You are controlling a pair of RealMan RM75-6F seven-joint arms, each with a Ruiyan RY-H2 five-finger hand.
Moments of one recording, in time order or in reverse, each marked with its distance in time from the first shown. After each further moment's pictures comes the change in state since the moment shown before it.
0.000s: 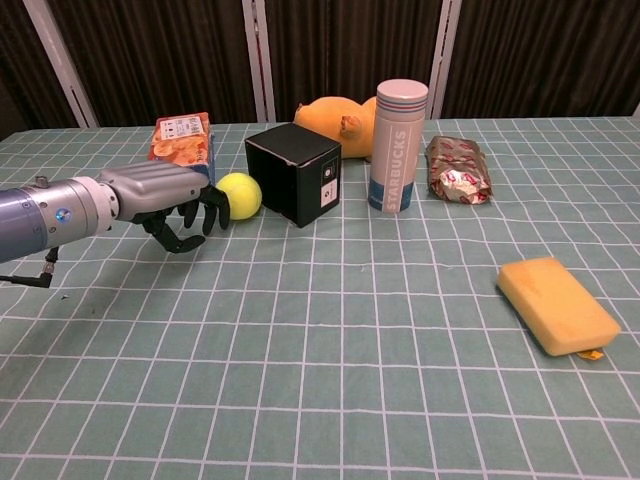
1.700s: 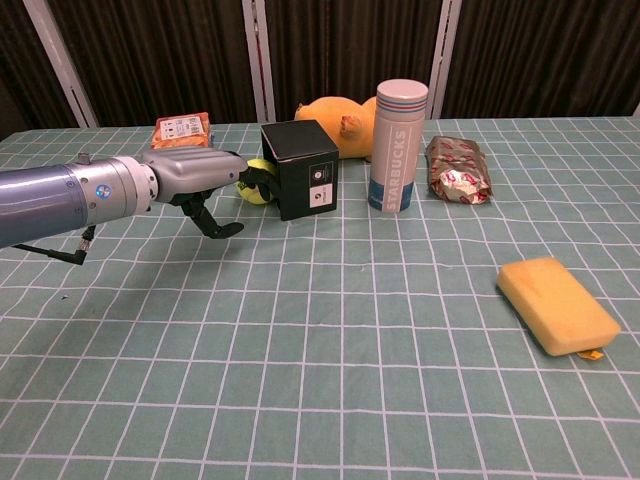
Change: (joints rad) left arm -0.106 -0.016 0.007 0.038 0.059 -0.029 -0.151; right arm -0.004 0.008 -0.002 0.001 -0.012 0.018 0.023
